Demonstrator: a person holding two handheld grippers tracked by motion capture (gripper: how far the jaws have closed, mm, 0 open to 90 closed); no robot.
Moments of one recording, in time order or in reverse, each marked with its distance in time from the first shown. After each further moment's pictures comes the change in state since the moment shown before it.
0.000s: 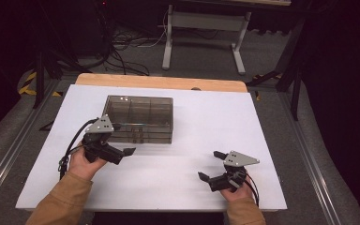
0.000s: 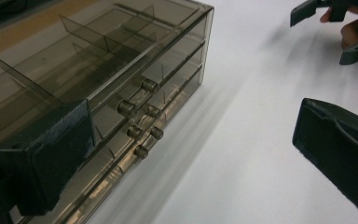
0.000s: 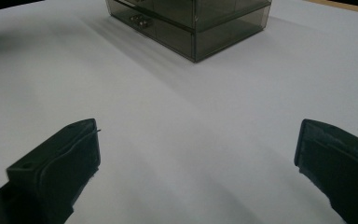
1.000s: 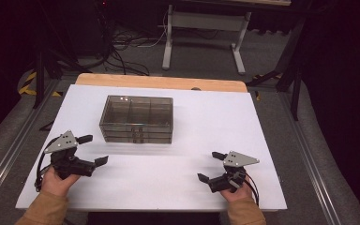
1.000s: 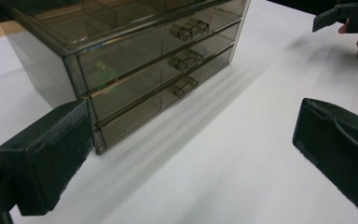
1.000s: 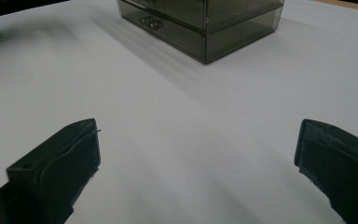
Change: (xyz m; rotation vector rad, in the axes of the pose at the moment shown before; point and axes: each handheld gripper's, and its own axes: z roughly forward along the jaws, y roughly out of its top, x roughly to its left) left arm 0.014 -0.084 -0.049 -0.136 0.082 -0.135; right arm 0.000 0.000 0.000 -0.002 0.038 -0.011
